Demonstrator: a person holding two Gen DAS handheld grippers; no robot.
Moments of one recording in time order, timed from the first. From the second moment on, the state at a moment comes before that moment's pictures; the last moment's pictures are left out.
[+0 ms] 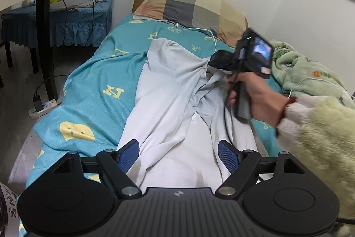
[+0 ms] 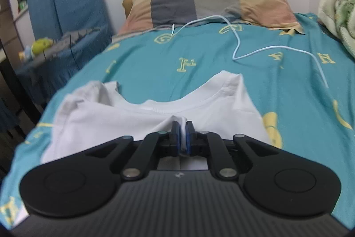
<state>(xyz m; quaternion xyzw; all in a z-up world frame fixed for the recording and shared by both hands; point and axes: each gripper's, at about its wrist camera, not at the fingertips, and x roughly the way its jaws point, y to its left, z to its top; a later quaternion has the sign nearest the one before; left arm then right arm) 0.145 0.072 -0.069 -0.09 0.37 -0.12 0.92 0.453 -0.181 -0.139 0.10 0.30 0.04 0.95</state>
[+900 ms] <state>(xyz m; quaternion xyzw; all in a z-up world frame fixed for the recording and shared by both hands) 0.087 0.158 -0.024 -0.11 0.46 -0.14 0.87 0.021 -0.223 -0.039 0.16 0.29 0.13 0.94</state>
